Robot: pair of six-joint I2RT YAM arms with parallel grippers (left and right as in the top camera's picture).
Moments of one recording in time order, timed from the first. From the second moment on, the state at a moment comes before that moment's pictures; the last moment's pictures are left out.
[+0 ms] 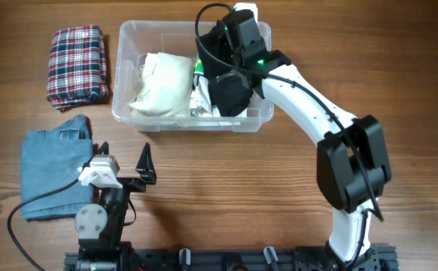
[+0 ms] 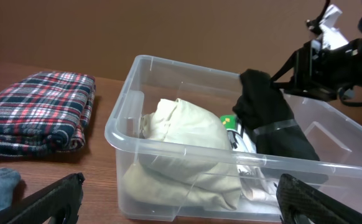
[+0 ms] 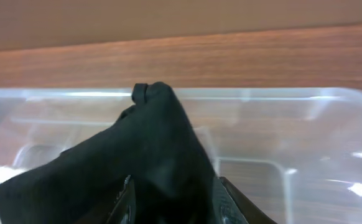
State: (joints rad) left arm -0.01 0.01 0.01 -0.06 0.10 -0.23; right arm 0.50 2.08 1.64 -0.26 0.17 0.39
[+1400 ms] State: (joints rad) left arm -0.01 0.01 0.01 -0.06 0.10 -0.23; right arm 0.53 2.11 1.62 -0.51 -0.06 0.34
